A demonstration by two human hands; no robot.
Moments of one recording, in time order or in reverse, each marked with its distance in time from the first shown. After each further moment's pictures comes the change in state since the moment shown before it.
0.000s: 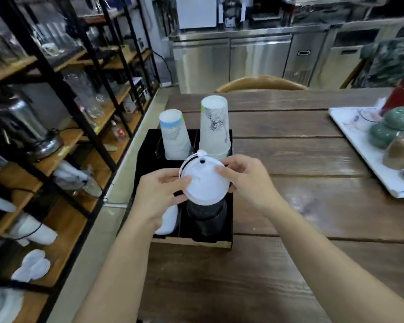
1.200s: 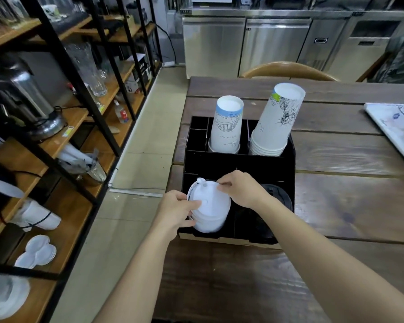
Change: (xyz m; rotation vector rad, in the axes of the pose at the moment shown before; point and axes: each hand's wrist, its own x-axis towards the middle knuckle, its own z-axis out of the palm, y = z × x) left_hand 0.070 -0.076 -0.119 0.148 0.013 -0.377; right_hand 0.060 0.023 0.147 -0.617 -0.310 0.088
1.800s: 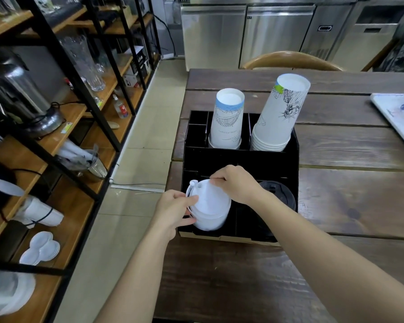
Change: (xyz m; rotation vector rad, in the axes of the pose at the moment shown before) left_hand 0.003 -0.001 -0.001 -0.075 -0.003 -0.025; right_hand 0.019 0.002 0.009 -0.029 0.006 -0.038
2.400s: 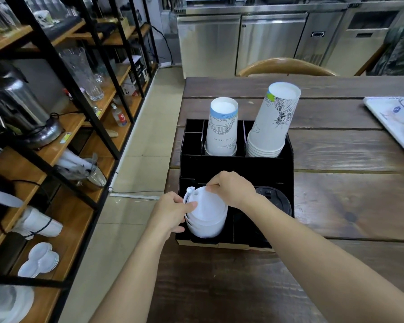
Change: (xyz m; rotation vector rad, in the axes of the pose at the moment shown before) left_hand 0.009 0.009 0.000 0.306 0.020 0.064; right_hand 0.001 -0.007 -0.003 -0.071 -0.060 0.154
